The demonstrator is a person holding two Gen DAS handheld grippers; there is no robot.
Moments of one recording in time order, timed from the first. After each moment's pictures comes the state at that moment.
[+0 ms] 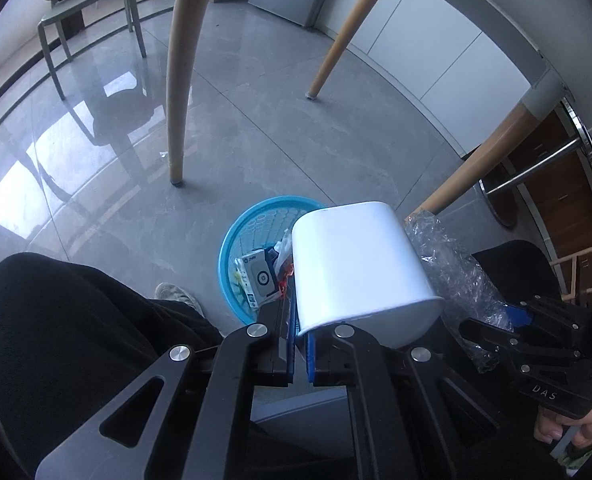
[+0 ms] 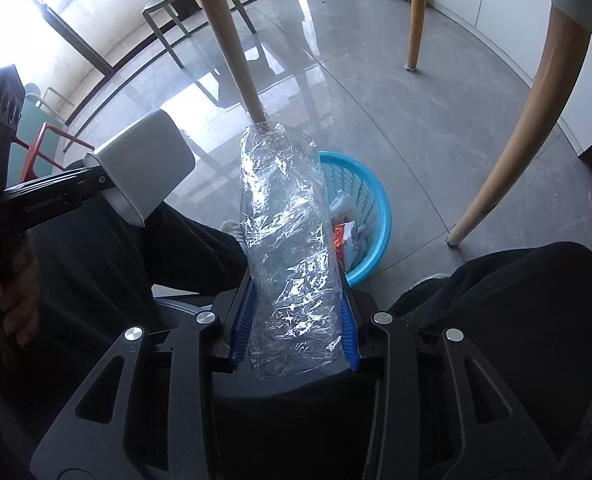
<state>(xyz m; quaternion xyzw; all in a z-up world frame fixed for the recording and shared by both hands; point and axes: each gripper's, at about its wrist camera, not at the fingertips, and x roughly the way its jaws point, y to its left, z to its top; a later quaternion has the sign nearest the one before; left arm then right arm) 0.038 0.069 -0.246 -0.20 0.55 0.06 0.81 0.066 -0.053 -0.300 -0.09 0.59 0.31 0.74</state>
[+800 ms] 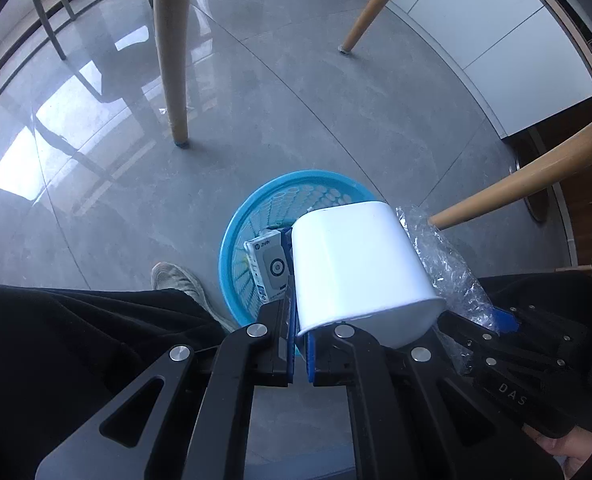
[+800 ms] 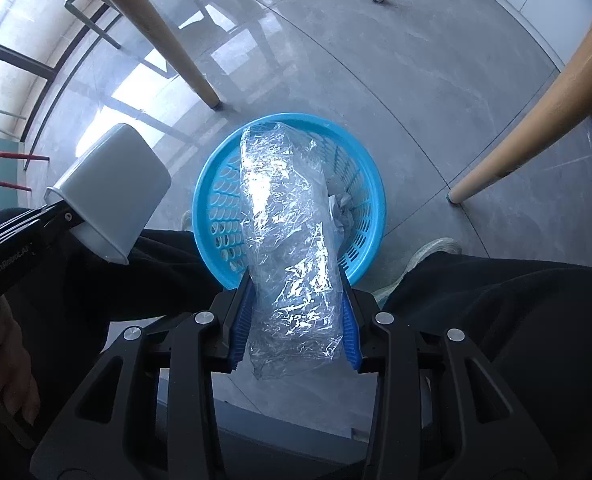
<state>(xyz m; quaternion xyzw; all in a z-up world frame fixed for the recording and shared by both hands) 0.102 0.085 -0.326 -0.21 0.63 0.09 0.75 0.139 -0.014 -0.415 -0.08 0.69 0.22 0.69</state>
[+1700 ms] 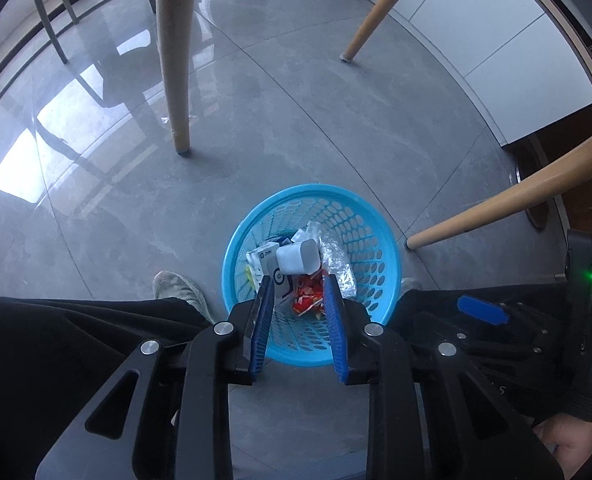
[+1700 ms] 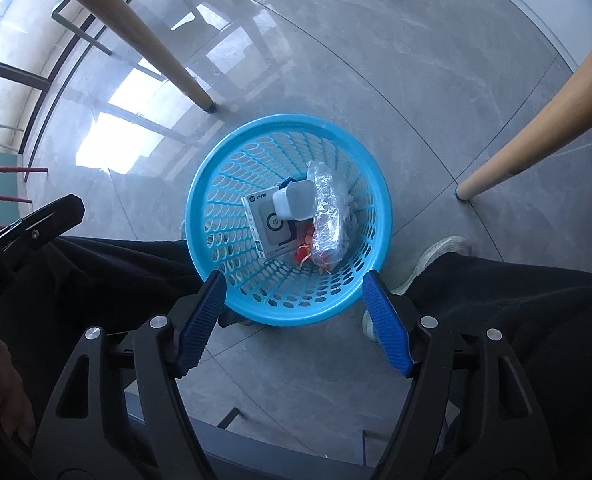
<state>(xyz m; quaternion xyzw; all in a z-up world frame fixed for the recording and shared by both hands) 0.106 0.090 -0.319 -0.21 0.61 0.09 0.76 0.156 -0.012 -0.431 -0.06 0.68 0.23 0.69</state>
